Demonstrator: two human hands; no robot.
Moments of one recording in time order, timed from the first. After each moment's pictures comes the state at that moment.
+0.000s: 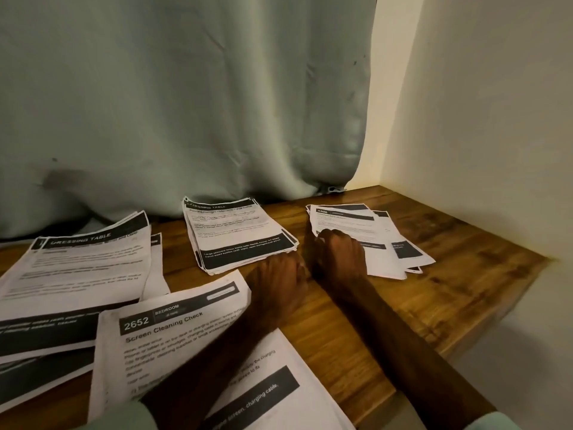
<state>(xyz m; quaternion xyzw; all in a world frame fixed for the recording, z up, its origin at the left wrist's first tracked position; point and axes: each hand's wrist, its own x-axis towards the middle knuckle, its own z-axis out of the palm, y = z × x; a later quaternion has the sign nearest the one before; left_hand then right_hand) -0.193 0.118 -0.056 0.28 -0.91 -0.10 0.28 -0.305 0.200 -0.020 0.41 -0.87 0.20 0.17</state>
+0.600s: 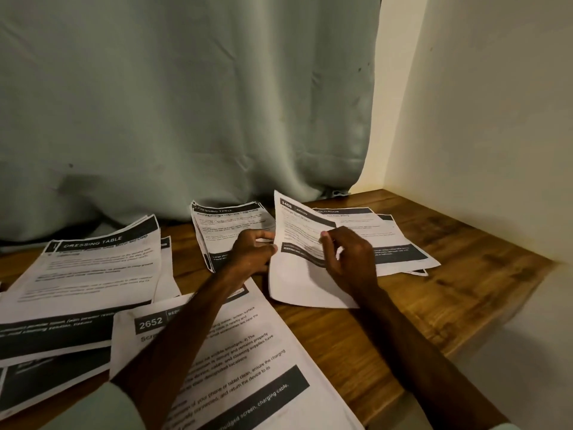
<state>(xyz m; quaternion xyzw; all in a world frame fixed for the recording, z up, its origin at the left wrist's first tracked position) -0.171 0.045 -0.016 0.30 -0.71 -0.58 0.26 -0.317 0.204 -0.038 0.50 -0.67 0.46 0.31</state>
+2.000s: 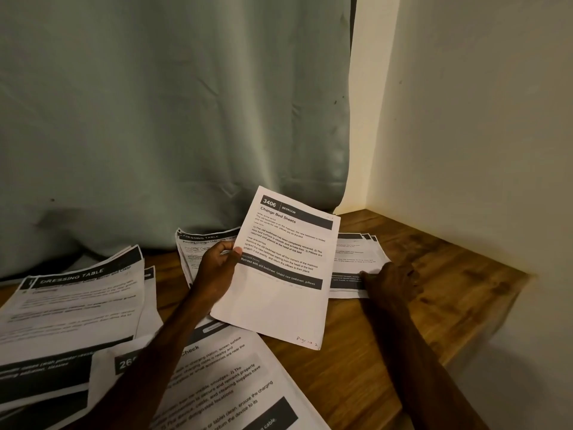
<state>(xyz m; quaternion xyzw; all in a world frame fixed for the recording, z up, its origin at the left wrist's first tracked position) -0.160 0.010 -0.019 0.22 -0.73 -0.51 0.41 -0.439 0.238 -0.080 0.06 -0.93 0.34 0.11</state>
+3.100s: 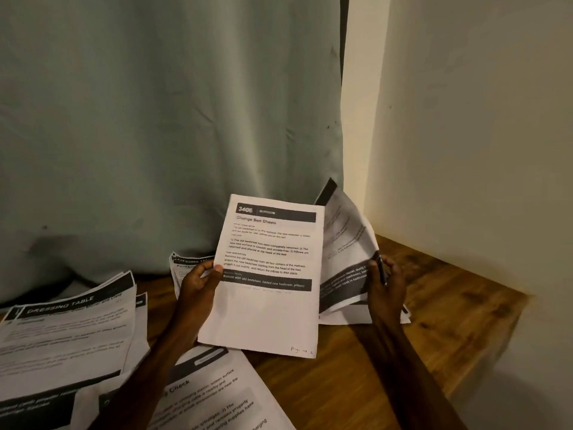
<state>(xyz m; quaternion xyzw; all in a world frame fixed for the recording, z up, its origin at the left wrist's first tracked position) -0.149 0.007 -0.010 0.22 -0.64 -0.58 0.45 -0.389 0.240 -0.029 0.21 -0.62 0.73 0.17</state>
